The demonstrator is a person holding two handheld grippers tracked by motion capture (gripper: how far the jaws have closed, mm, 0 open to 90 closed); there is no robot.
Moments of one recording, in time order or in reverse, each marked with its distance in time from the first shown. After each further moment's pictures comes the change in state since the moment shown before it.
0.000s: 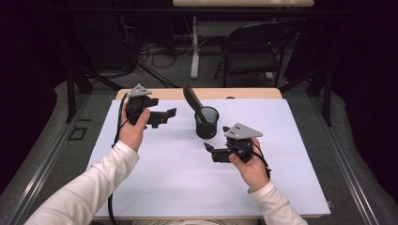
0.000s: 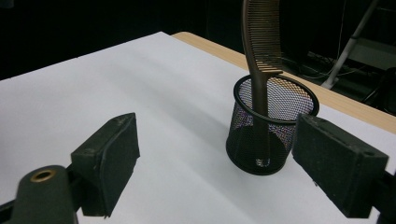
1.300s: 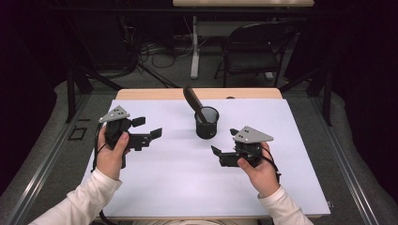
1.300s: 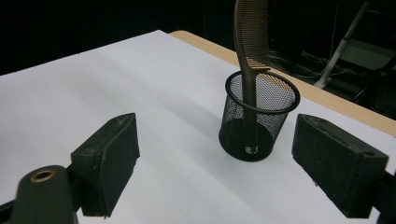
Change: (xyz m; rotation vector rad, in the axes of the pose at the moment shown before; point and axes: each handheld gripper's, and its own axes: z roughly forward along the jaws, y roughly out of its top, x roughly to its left) left arm -0.006 -0.052 -0.060 -0.046 -0.064 -0.043; right arm -0.001 -0.001 -0.029 0.008 -0.018 -0.016
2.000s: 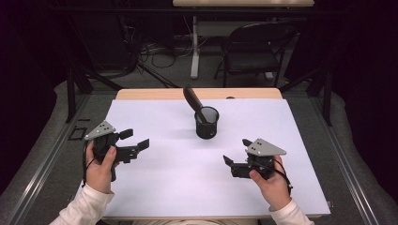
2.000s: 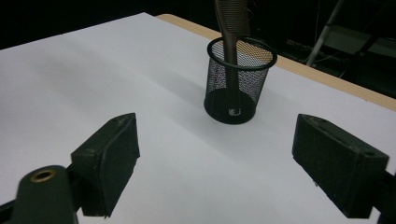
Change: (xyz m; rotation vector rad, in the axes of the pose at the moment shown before) left arm 0.016 -0.045 -0.021 -0.028 0.045 -0.055; right arm -0.006 -0.035 -0.027 0.022 -0.055 0.022
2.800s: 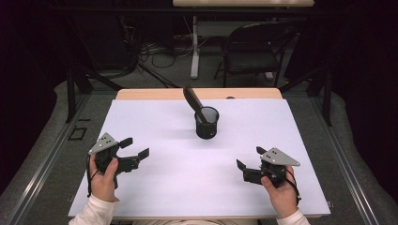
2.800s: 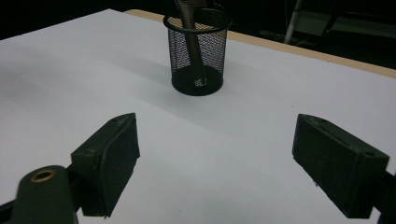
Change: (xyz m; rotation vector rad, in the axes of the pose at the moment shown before) left arm 0.002 -0.039 0.009 -0.021 0.033 0.034; right arm -0.020 -0.043 -0.012 -0.018 -0.096 0.100
